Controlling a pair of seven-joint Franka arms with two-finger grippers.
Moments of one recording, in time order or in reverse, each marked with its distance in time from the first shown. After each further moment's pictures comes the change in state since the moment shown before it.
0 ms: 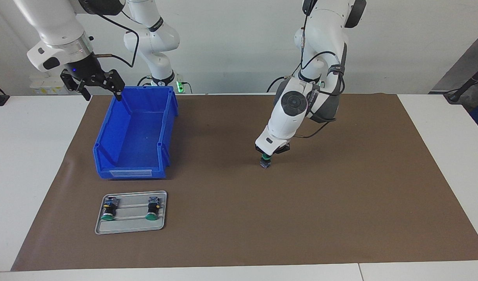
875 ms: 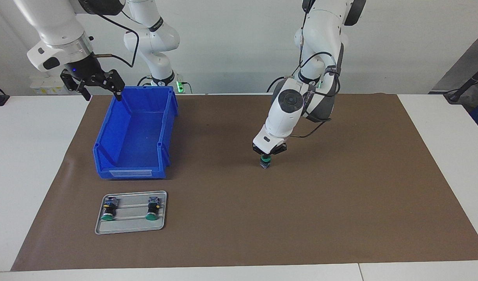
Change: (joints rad) left arm -0.006 -0.043 0.000 -0.110 -0.004 0.140 -0.011; right arm 0.000 0.000 0.000 0.000 0.000 0.000 0.000
